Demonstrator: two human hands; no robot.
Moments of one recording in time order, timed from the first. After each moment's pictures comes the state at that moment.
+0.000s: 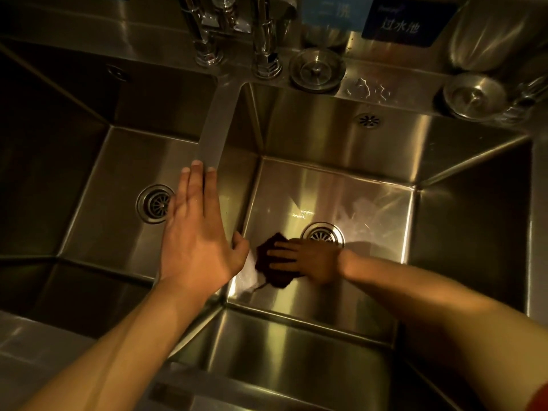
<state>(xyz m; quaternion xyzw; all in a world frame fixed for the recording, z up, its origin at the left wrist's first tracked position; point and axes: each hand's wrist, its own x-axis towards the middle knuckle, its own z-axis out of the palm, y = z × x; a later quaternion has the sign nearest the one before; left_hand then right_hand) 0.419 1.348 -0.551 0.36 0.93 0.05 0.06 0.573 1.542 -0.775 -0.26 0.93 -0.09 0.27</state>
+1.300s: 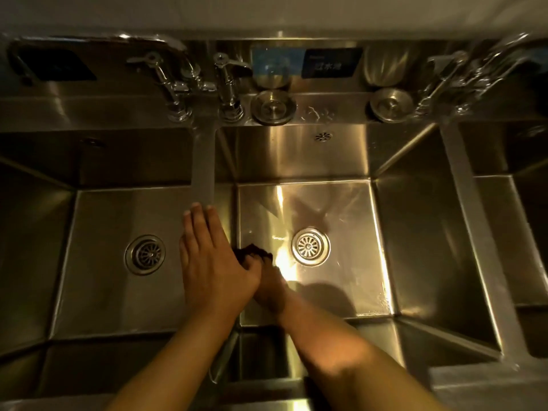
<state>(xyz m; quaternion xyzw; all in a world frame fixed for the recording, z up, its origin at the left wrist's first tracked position) 0.417 1.343 -0.555 0.37 0.92 0.09 0.08 0.504 1.400 -0.715 0.36 0.82 -0.40 0.18</state>
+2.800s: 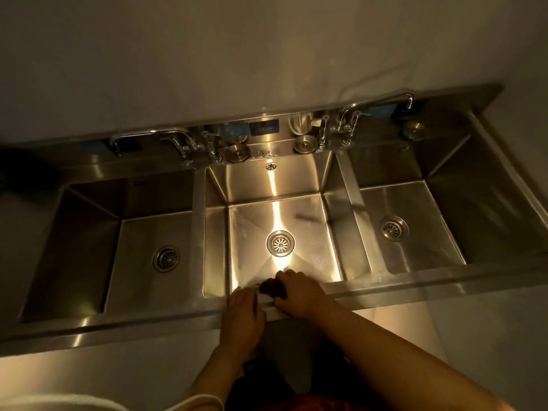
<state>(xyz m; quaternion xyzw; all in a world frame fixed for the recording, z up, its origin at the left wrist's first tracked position) 0.603 1.211 -0.503 0.44 0.85 0.16 0.25 0.728 1.363 -0.490 0.34 0.88 -0.32 0.14</state>
